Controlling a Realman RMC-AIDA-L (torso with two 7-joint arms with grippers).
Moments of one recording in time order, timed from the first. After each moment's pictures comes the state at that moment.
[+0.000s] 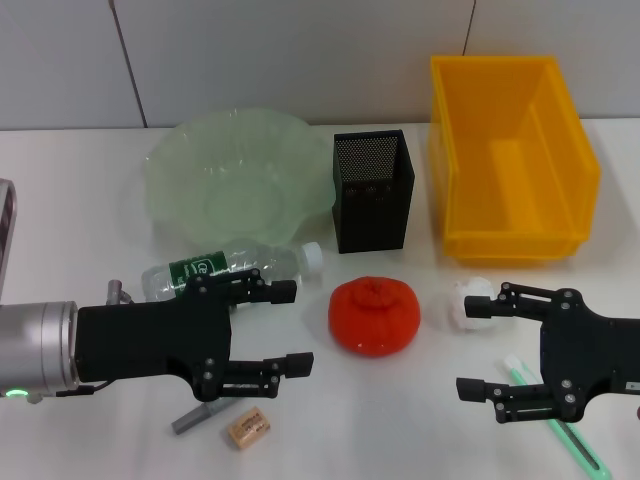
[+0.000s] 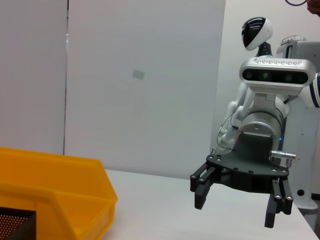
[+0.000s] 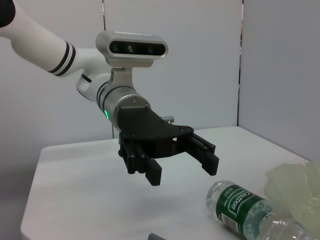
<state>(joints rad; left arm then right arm) -0.59 -2.07 0.54 0.49 2.11 1.79 -1.02 0.27 2.08 2.19 0.96 1.35 -1.70 1.22</state>
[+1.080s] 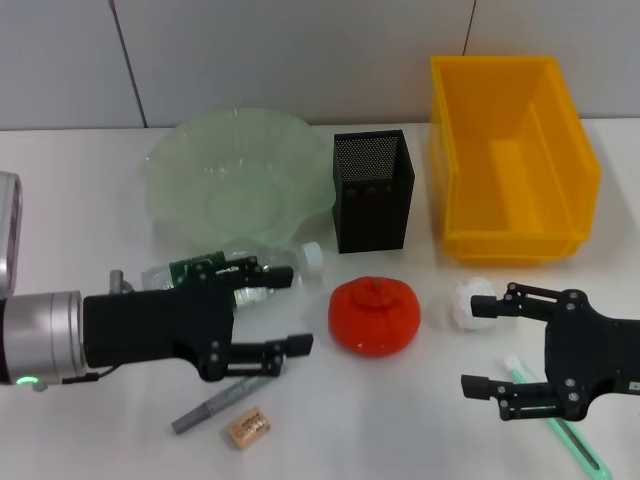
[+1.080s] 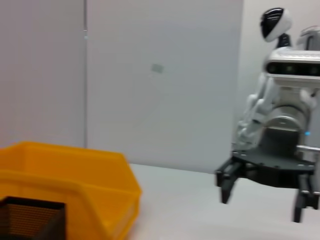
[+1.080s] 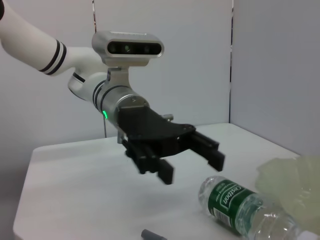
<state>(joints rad) -0.59 -2.07 0.54 0.48 2.11 1.76 -1.02 0.27 2.08 2.21 0.95 1.34 -1.69 1.22</state>
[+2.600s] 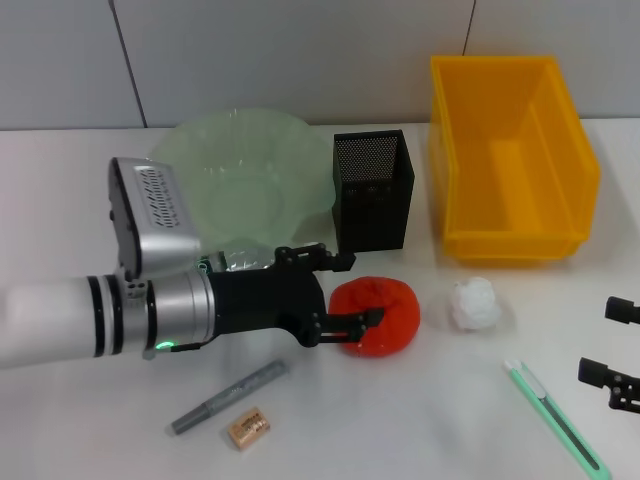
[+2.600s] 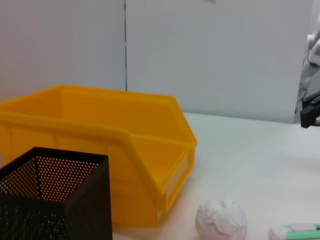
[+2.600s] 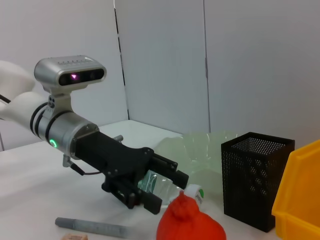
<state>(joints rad) -0.80 -2.08 0.57 0.14 2.06 1.25 -0.88 0.12 2.08 2.48 0.94 1.32 -1.70 1.20</state>
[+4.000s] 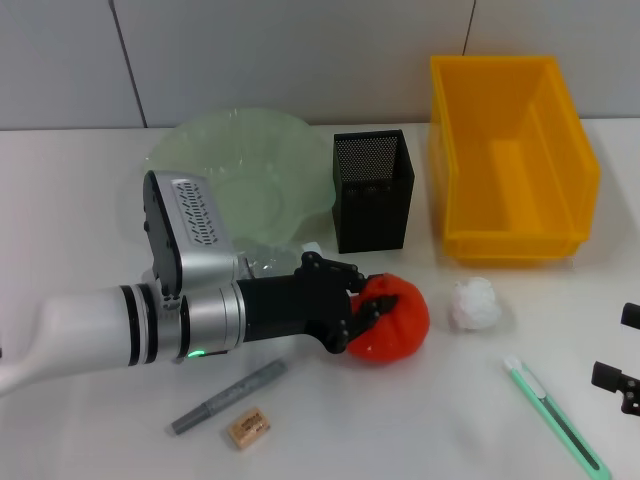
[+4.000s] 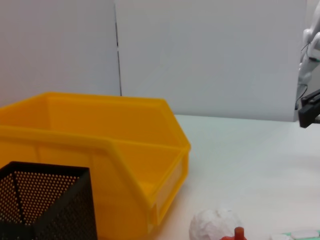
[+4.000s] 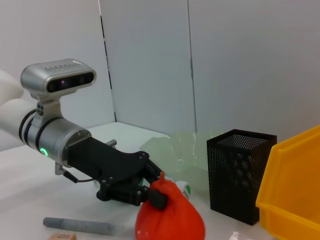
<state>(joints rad) -0.85 -2.08 0.50 -0.01 2.06 1.15 -0.72 0.10 2.08 2.52 0.90 1.32 -1.70 1.17</state>
